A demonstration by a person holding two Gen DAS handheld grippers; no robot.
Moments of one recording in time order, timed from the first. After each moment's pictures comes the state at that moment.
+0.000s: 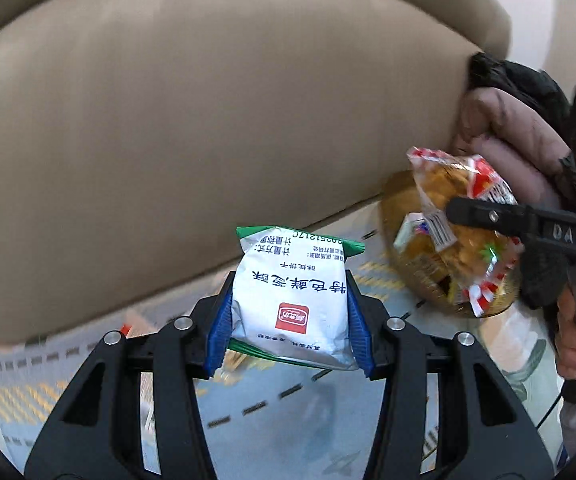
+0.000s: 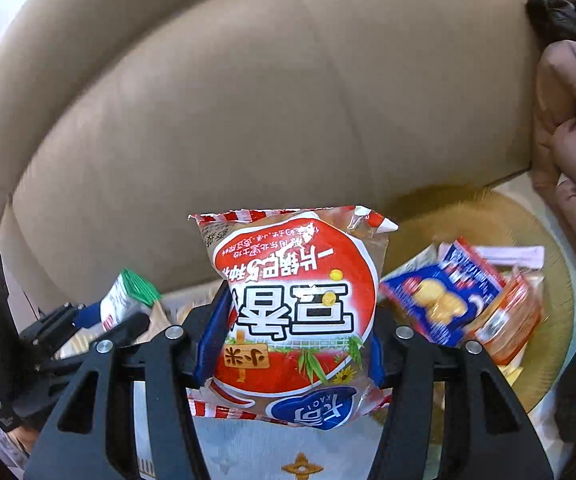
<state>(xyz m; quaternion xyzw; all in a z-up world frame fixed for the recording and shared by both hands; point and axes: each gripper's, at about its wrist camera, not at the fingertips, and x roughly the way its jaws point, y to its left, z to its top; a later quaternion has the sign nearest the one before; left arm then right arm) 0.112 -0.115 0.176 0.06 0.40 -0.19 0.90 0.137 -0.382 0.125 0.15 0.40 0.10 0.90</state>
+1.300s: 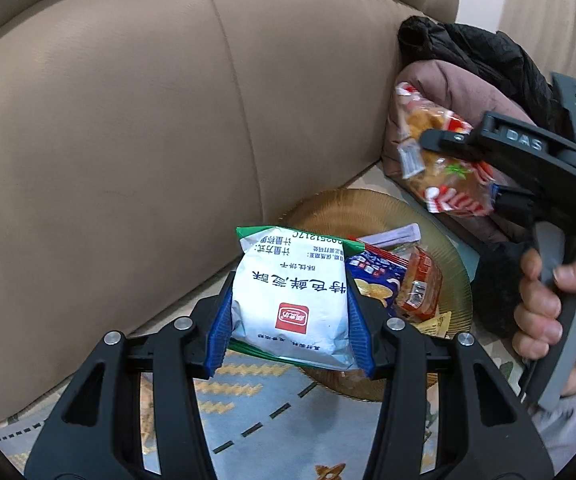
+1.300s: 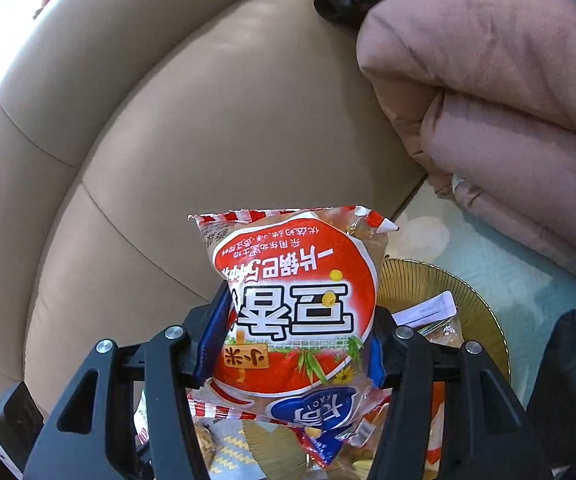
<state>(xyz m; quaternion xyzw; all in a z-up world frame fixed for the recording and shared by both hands) 0.159 -0.264 0.184 0.09 0.42 -0.28 0.86 0.170 -0.521 0.117 0.34 0.33 -0.03 0.88</state>
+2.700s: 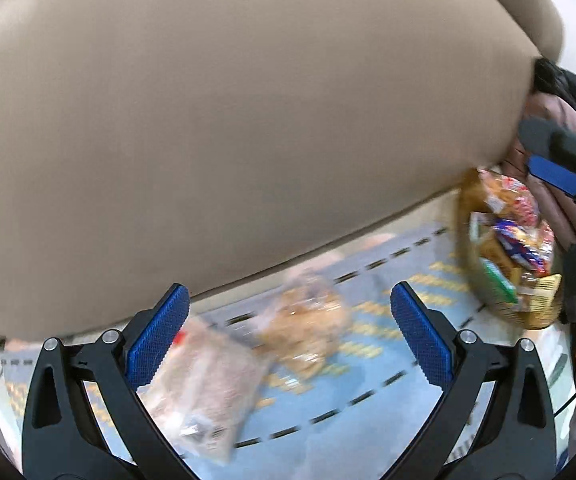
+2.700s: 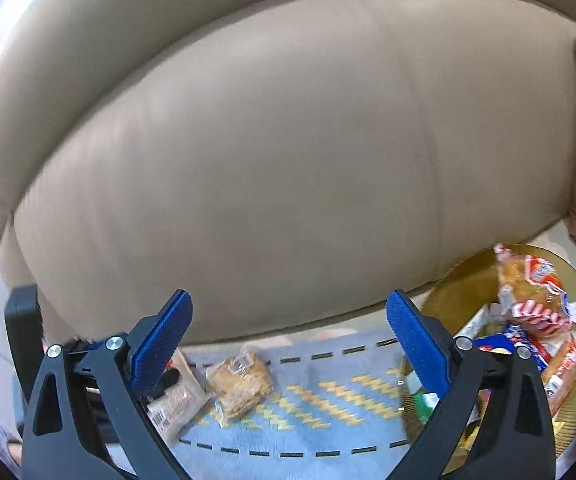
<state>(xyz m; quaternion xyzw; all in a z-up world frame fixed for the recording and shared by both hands) 0.179 -0.050 0.134 0.02 0.46 -0.12 0.88 0.186 -0.267 0.125 0.11 0.37 0.12 0.91</state>
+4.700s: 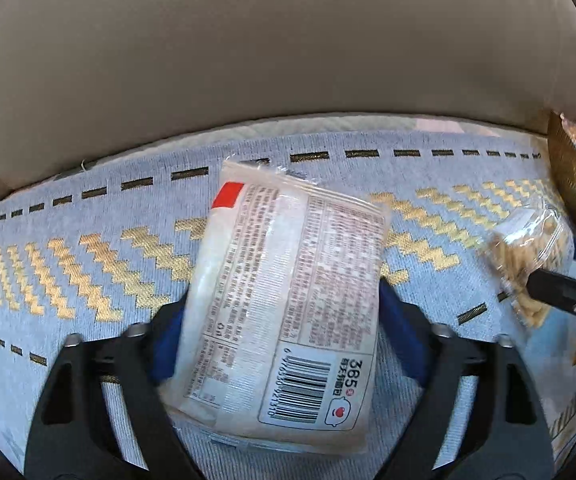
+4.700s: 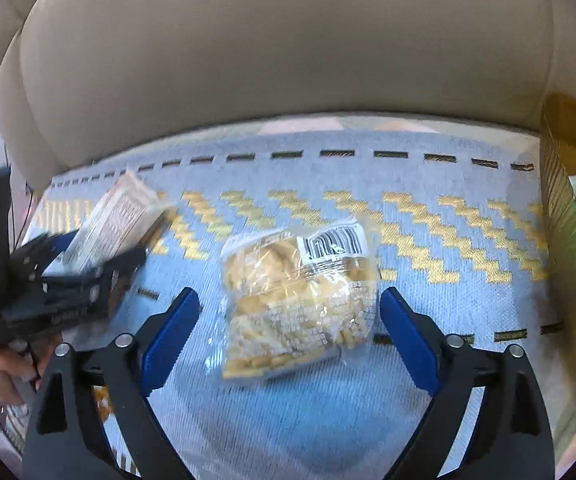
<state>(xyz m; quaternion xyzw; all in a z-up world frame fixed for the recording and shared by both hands) 0.103 -0.009 -0.001 0.00 0.48 -0.01 0.88 0.117 -0.247 -0.034 0.01 0.49 0.19 0.85</state>
